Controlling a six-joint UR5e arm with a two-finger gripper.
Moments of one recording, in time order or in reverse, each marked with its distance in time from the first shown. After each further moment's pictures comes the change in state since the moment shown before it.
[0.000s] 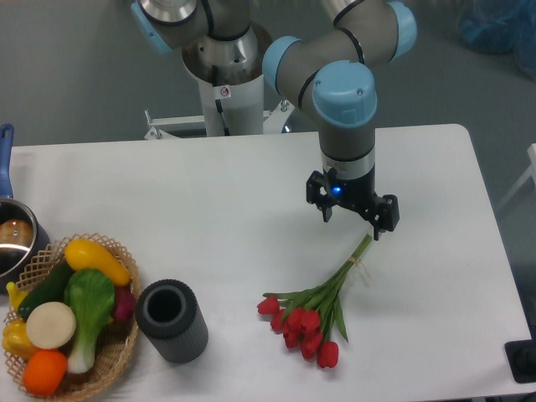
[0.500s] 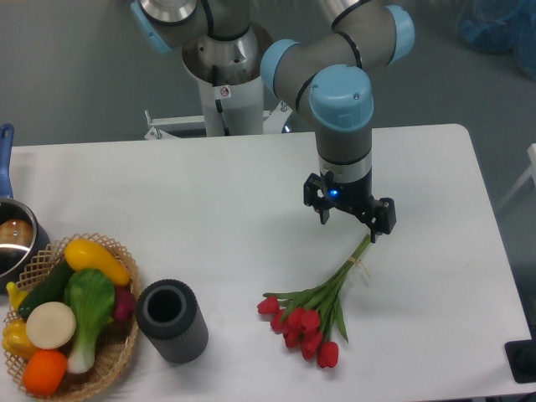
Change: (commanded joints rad) arm -0.008 -0.015 -0.017 0.011 -0.006 -0.012
